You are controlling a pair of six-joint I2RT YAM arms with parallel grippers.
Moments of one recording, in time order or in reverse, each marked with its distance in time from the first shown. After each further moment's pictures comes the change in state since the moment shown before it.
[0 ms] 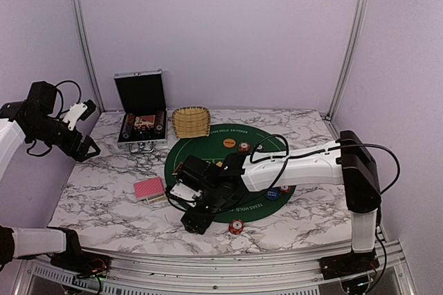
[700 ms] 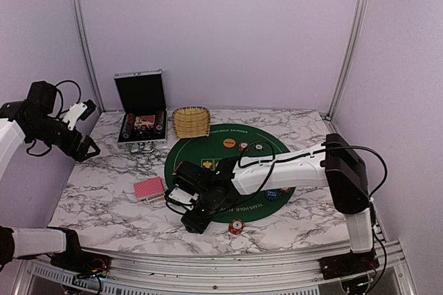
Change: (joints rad) left arm 0.000 0.000 0.003 -0.005 0.000 0.000; right arm 0.002 0.084 0.035 0.008 -0.012 0.000
